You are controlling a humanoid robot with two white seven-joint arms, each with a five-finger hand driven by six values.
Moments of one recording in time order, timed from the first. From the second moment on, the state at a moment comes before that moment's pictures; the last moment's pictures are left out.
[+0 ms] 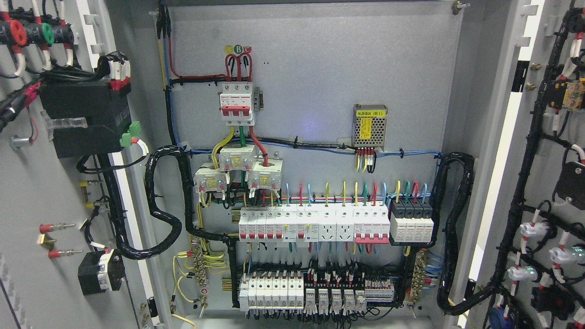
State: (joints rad) left arm 0.32 -0.02 0.13 -0.50 -0.20 -0.17 -0.24; right arm 0.42 -0.38 0.12 -1.93 -0.33 -0.77 0.22
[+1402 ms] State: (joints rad) left arm 0.71 0.14 -0.24 -1.42 0.00 -0.60 -0.23; right arm 0.36 -0.44 -0.01 -2.05 -0.40 -0.79 0.21
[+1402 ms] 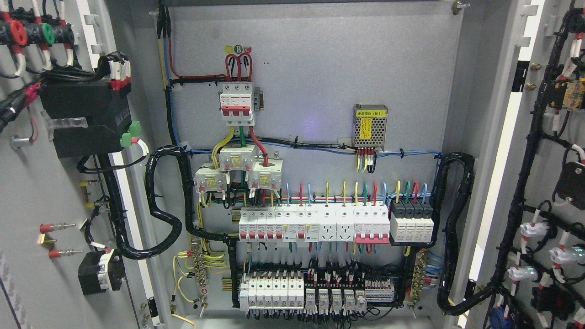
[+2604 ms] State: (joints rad) left arm 0.75 0.17 -0.18 -1.78 0.12 -0.77 -0.21; right arm 0.36 -0.52 -0.05 -2.01 -0.49 -0.78 0.21
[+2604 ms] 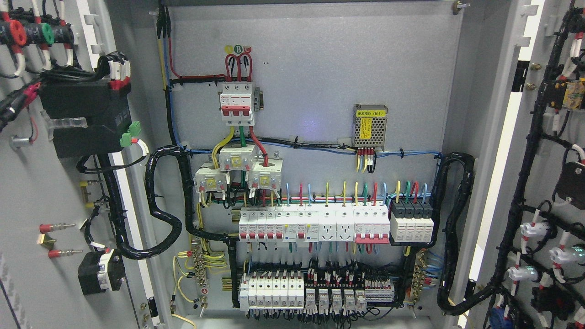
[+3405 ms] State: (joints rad) left arm 0.64 0.18 -0.14 -1.93 0.13 -0.77 -0.17; right arm 0.36 -0.53 -0.06 -1.99 -0.55 -0.78 0.22
